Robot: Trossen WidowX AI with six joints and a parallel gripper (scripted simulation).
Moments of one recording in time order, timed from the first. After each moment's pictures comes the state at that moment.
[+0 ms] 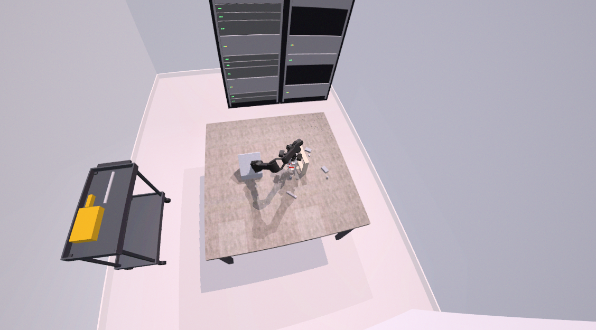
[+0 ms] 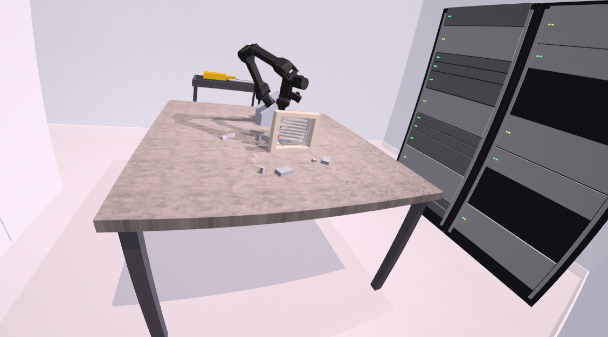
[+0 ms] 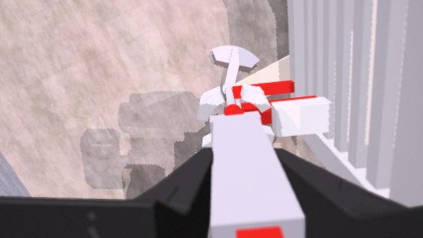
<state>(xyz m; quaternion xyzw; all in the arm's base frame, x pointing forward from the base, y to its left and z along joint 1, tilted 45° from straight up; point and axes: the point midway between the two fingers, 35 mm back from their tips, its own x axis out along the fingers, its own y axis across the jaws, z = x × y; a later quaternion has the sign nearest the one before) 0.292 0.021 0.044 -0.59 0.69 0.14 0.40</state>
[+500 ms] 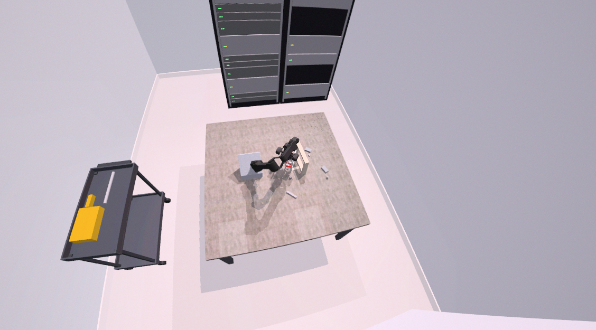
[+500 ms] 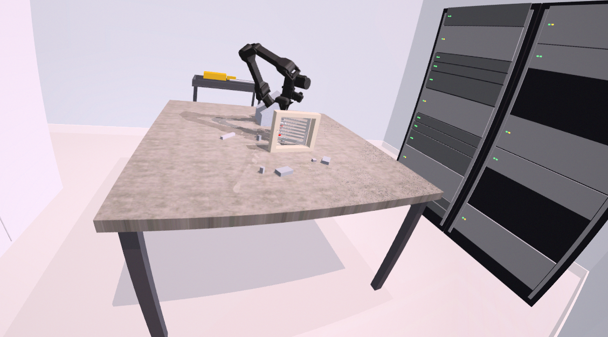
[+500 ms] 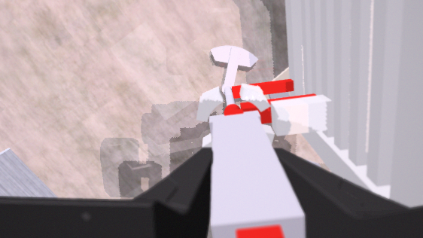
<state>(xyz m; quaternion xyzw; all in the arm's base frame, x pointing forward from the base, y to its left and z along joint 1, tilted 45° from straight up) 0.269 0.034 0.030 -0.54 0.70 0.06 0.46</state>
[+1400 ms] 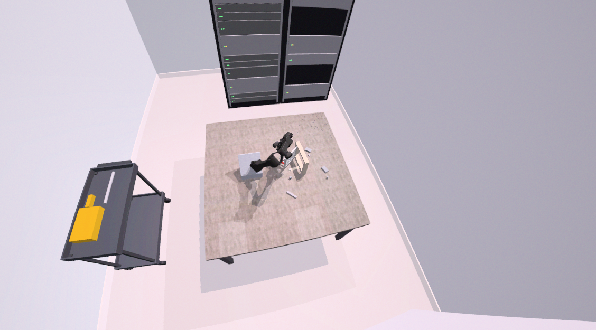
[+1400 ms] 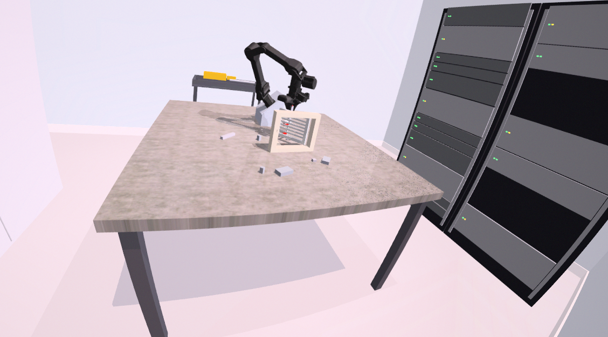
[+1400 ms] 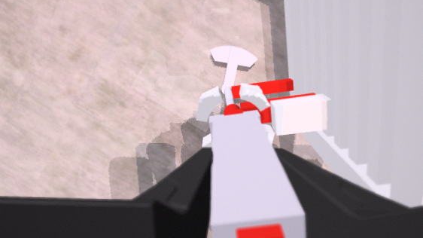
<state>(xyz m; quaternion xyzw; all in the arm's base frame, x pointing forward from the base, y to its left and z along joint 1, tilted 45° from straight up) 0.237 0.068 -0.003 -0.44 0.70 -0.07 0.56</state>
